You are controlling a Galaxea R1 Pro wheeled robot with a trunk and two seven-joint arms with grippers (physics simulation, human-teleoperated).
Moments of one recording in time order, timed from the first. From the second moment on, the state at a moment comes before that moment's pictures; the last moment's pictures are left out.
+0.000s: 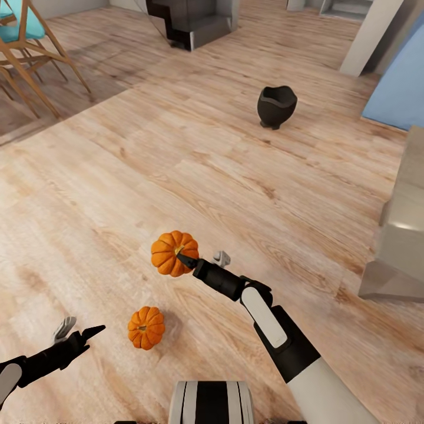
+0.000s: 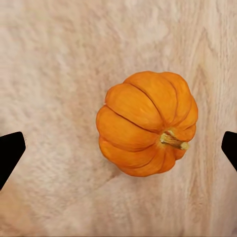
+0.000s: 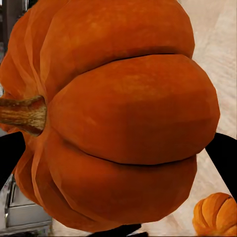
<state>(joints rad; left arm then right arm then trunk) -0.34 0.45 0.15 -0.82 0.87 0.69 -0.50 -0.65 0.11 0.44 -1.20 -1.04 0.47 0.15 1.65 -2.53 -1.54</state>
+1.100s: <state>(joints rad) -0.36 0.46 0.15 -0.83 0.85 0.69 -0.63 -0.65 0.09 0.43 -1.19 -1.03 0.49 0.19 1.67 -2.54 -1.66</state>
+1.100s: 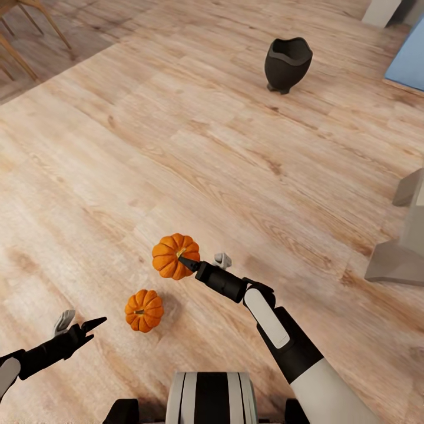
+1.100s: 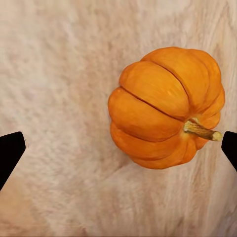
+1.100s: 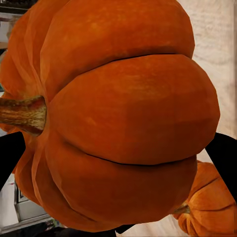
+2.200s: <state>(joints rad) -0.36 0.46 0.15 -0.83 0.85 0.69 -0.63 -0.65 0.09 0.43 -1.19 -1.04 0.49 0.19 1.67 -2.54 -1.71</state>
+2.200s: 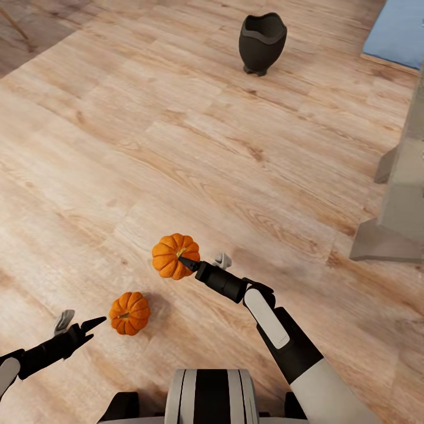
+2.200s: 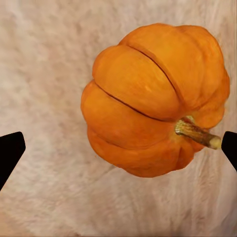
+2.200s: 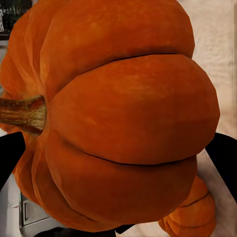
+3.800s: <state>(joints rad) -0.36 0.46 0.15 -0.84 0.85 0.69 -0.63 -0.59 0.09 0.44 -1.41 -1.02 0.55 0.19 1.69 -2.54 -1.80</state>
